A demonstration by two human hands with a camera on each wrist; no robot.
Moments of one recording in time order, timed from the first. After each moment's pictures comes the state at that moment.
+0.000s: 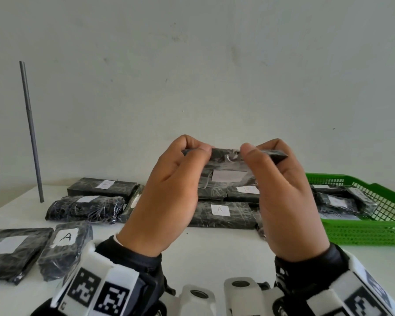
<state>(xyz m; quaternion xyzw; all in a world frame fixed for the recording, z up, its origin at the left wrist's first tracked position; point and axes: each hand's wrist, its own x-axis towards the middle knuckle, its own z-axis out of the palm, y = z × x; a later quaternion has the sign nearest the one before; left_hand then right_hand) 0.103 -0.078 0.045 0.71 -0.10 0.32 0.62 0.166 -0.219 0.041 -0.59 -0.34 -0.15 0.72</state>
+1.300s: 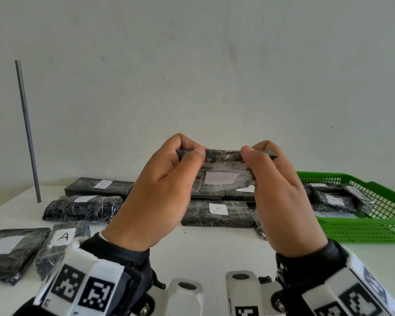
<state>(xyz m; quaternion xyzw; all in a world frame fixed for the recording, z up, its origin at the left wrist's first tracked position) 0.103 -0.068 0.046 0.73 -0.09 0.30 0.60 0.162 -0.225 0.047 -0.63 -0.31 -0.11 0.70</state>
